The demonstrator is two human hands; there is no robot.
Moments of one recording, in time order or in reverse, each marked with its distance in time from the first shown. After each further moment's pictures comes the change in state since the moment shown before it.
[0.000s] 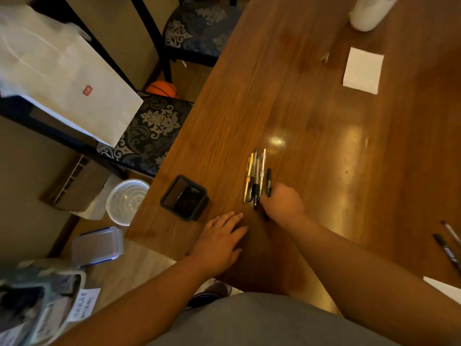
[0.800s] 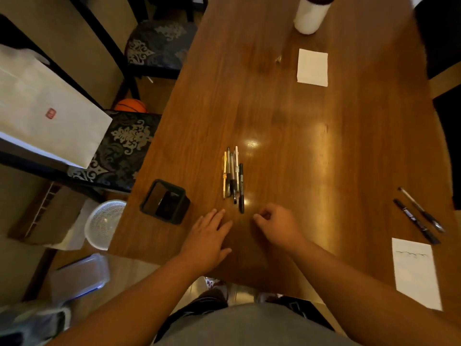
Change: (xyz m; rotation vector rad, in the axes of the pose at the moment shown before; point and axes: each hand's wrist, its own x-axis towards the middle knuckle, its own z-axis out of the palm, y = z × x) left_hand 0.002 0.011 -0.006 0.022 -0.087 0.007; right_hand -0.067 0.066 0.021 0.225 0.021 0.025
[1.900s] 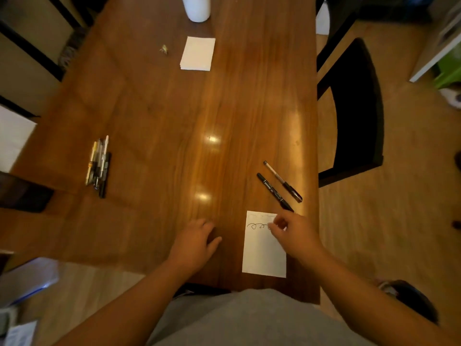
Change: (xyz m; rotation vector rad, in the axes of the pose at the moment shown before) left_hand 0.093 0.344 0.059 -0.228 0.066 -0.118; right_hand -0.076 0.346 -0.221 0.004 0.136 0.025
